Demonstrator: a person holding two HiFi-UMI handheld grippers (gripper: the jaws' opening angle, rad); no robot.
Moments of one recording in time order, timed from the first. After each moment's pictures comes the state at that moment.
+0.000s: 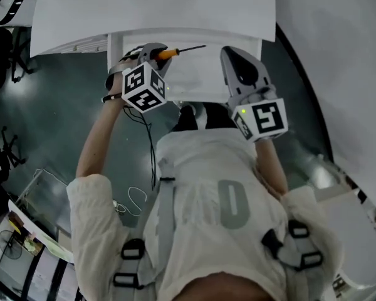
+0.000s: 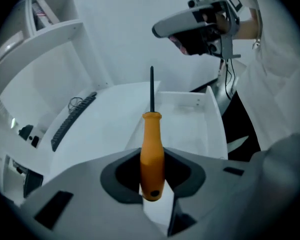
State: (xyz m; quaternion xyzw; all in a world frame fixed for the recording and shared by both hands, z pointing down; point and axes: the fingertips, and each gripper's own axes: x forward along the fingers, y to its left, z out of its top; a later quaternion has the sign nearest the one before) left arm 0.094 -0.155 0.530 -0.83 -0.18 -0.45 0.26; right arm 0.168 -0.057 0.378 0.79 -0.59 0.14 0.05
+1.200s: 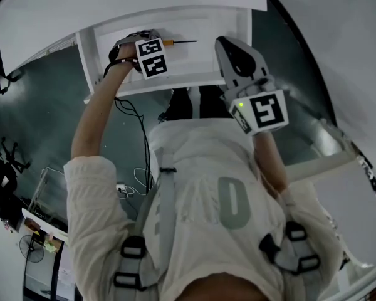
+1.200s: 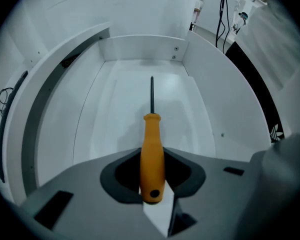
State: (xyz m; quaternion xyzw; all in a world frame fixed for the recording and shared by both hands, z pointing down) left arm 0.097 -0.112 0.715 -0.66 -0.36 -0.59 0.30; right arm 0.192 -0.017 0.440 0.80 -0.55 0.21 0.06
